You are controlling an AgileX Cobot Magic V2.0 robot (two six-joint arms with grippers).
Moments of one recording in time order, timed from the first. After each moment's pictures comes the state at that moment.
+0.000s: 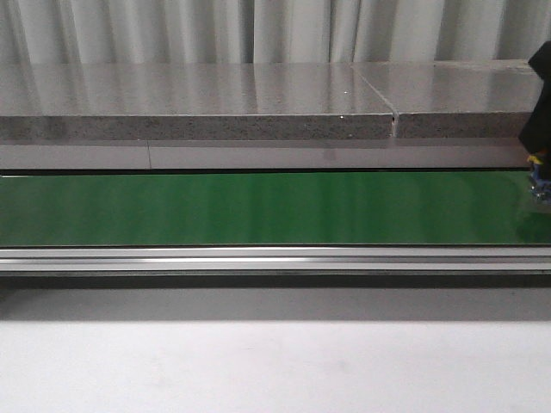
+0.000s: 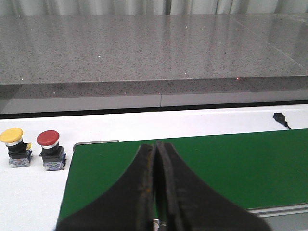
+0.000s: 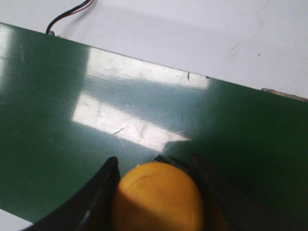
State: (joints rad) left arm -0.11 0.37 -0.49 -0.10 0.40 0.06; right arm -0.10 1.49 -1.01 0.53 0.67 -0.62
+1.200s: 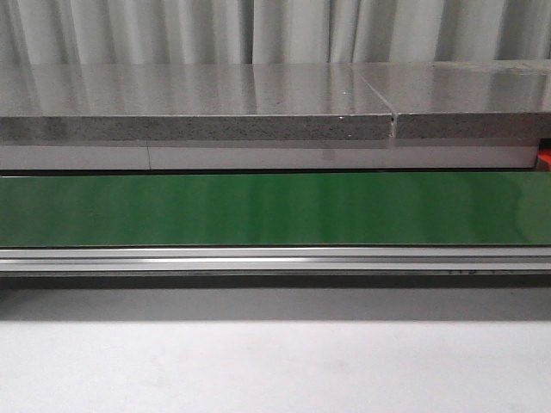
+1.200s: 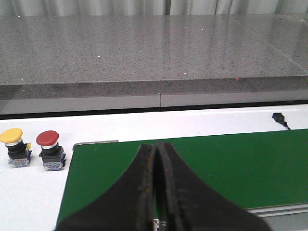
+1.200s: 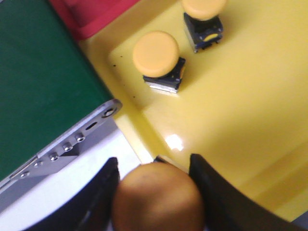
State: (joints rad) left arm -0.11 0.37 -0.49 -0.10 0.40 0.06; right arm -0.74 0.99 -0.61 0.34 0.69 -0.17
